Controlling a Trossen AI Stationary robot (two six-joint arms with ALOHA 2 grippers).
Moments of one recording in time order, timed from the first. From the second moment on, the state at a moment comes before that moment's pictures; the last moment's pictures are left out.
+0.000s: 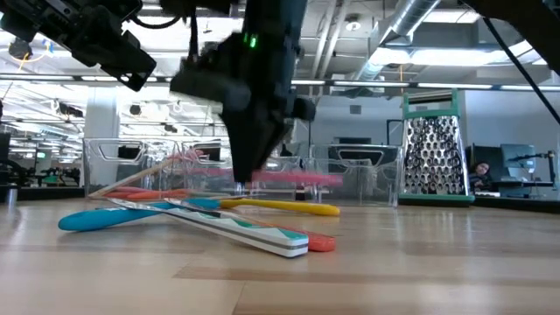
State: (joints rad) left arm -0.14 0.73 0.41 -0.13 0.03 -0.09; right arm 0.25 2.44 2.17 -1.14 0.31 0.63
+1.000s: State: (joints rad) left arm -0.14 0.53 0.41 -0.14 -0.05 -0.17; right arm 0.42 2.18 2.19 -1.54 0.89 0.76
